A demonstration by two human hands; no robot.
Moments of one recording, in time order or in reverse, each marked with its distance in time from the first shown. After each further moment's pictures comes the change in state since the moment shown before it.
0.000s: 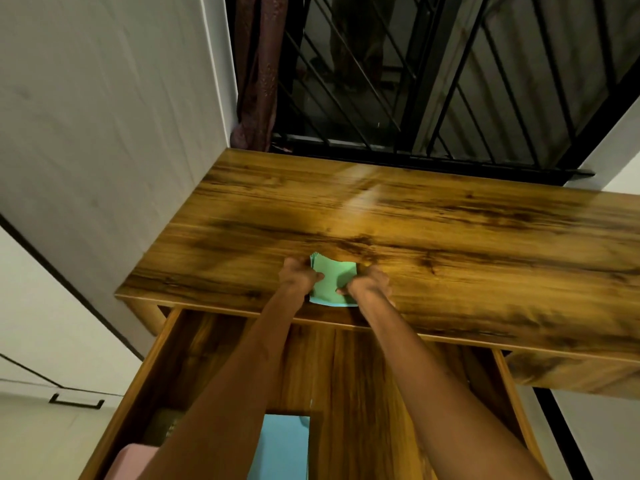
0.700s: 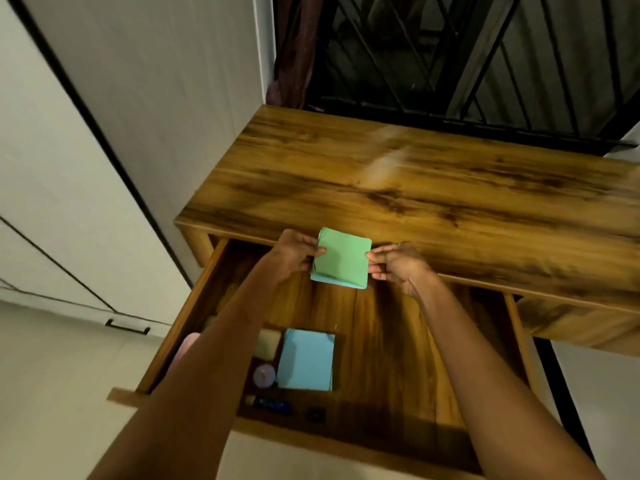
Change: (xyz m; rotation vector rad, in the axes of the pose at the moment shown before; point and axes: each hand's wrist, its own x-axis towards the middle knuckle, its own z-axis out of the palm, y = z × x) left_hand -0.080 -0.049 -0.080 -0.169 -0.269 -0.002; right_hand -0.067 0.069 -0.021 0.566 -0.426 -0.224
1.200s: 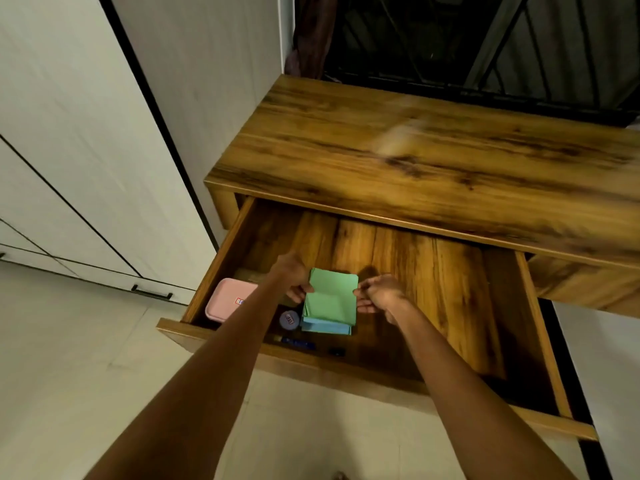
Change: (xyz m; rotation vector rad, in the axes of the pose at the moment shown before) left_hand -0.063 -0.091 -0.027 0.536 -0.014 -0.297; right_hand -0.067 0.108 0.061 -0.155 -0.008 0.199
